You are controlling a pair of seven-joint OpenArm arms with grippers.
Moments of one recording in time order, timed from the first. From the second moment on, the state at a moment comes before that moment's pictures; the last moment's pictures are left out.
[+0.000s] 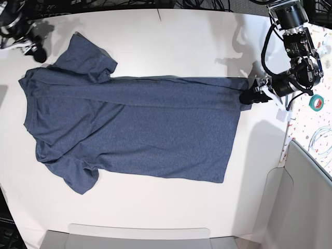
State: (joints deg) left arm 1.3 -19.6 -26.6 81.0 -60.9 -27.2 75.6; right arm -21.9 8.5 55.9 92.9 64.0 23.0 -68.7
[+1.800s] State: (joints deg) left arm 2.4 -19.4 -26.7 80.9 -60.5 -26.9 75.5; right arm 6.6 4.0 35.0 84.4 55.5 22.8 -68.1
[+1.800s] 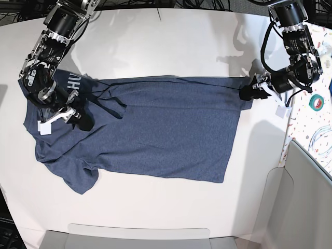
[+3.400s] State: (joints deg) left arm 5.7 -17.6 -26.3 80.9 -61.2 -27.0 74.9; right arm -10.2 10.6 65.1 77.5 64.1 27.5 -66.4
